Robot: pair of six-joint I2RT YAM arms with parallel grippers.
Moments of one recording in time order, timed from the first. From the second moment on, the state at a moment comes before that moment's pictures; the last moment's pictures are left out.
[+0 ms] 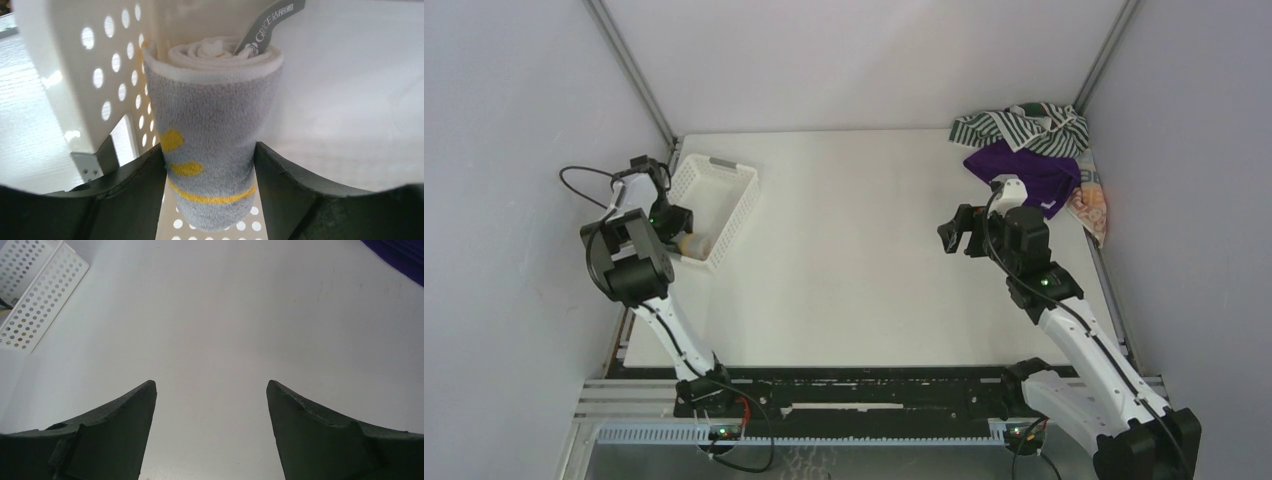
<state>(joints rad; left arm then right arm) 0.36 2.02 1.58 -0.97 -0.21 -0.95 0.30 0.88 0.72 -0.24 -0.08 0.36</state>
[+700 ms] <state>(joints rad) 0.36 1.75 1.53 -1.00 -0.21 -0.92 0.33 0.84 0.72 -0.24 -0.03 0.35</state>
